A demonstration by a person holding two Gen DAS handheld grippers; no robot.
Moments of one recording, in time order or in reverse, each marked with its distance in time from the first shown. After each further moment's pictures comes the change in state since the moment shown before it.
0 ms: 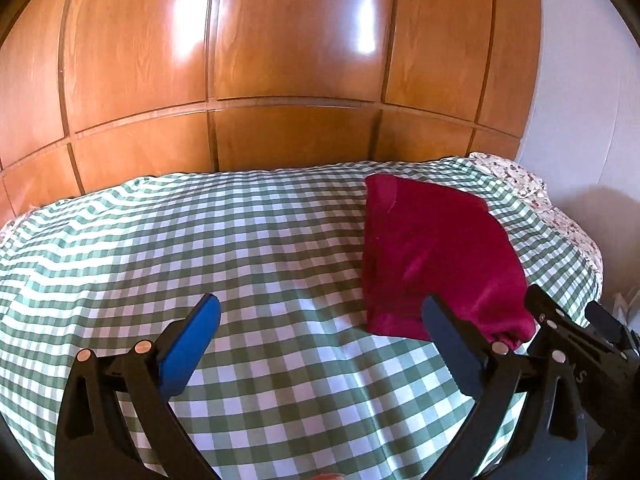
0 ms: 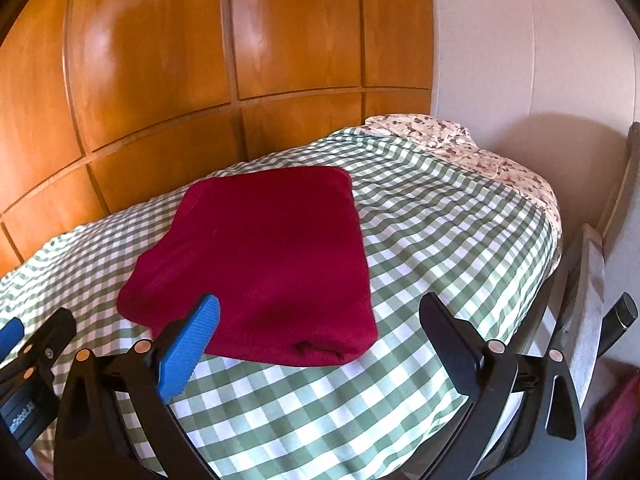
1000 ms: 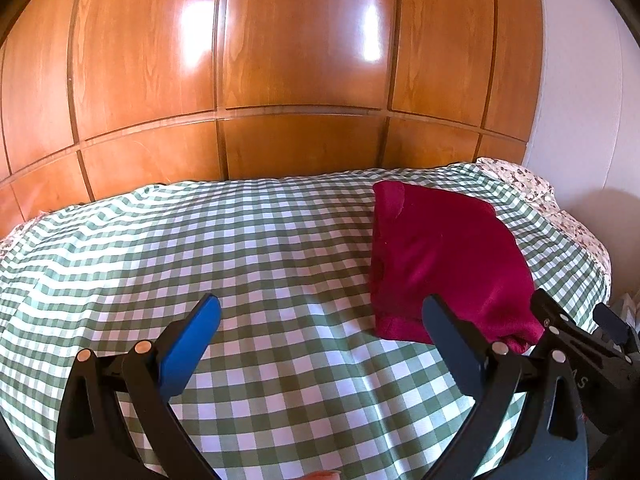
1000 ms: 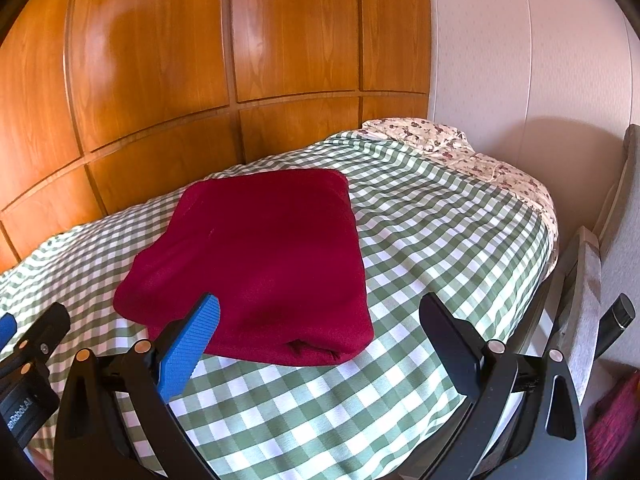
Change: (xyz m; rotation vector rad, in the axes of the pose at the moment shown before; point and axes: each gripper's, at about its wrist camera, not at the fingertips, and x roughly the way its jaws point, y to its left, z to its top) left arm -0.003 -0.001 -0.001 0.006 -0.034 0.045; right arm -0.001 0.001 -0.001 -0.010 -0.014 -0.006
